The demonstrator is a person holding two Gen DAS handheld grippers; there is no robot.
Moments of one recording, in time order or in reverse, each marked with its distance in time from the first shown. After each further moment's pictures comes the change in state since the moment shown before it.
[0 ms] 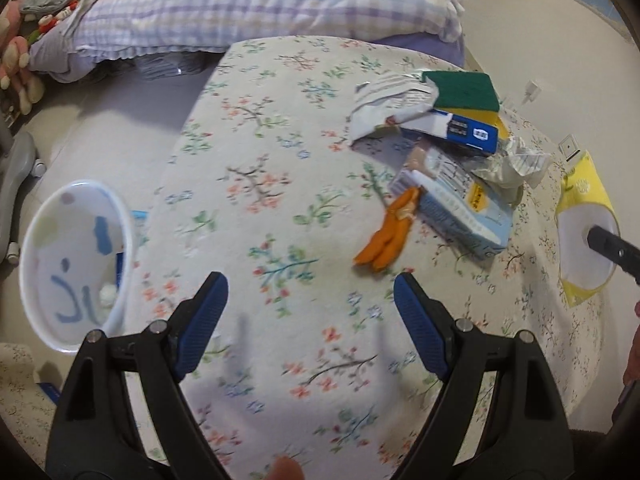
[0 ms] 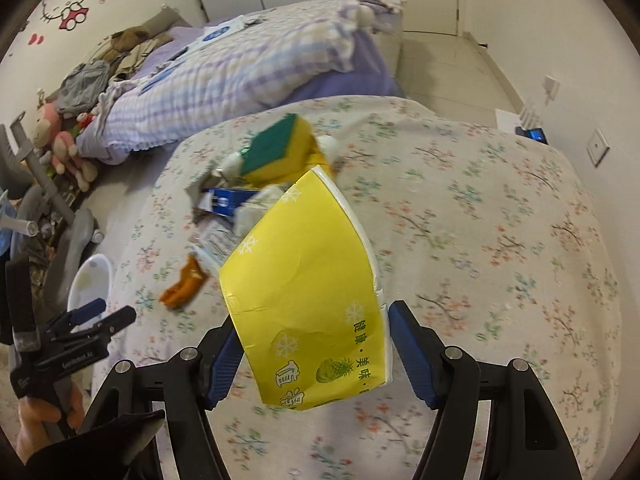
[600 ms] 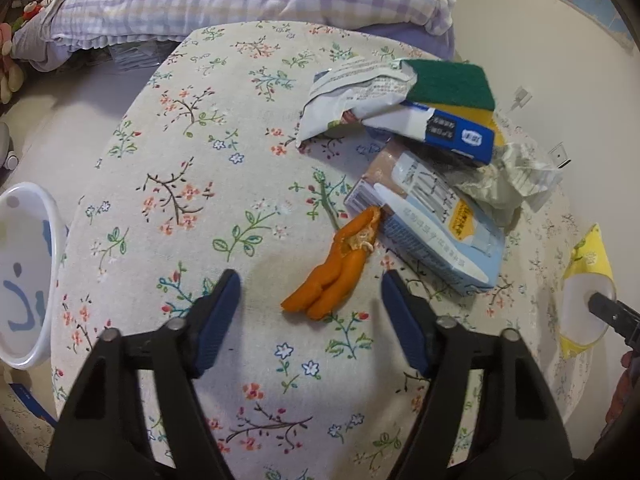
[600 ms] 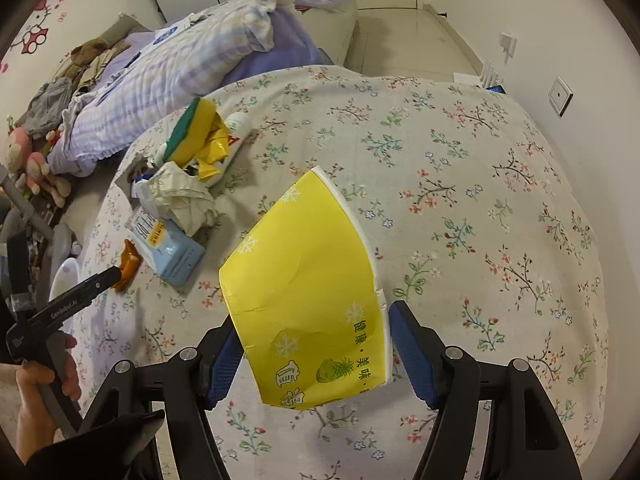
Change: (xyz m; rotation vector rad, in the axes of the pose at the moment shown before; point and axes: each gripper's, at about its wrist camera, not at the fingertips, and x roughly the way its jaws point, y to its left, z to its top) left arm 0.043 -0.033 0.014 -0.032 0.014 -0.056; right arm -0.002 -0.076 -0.029 0.108 0.063 -0.054
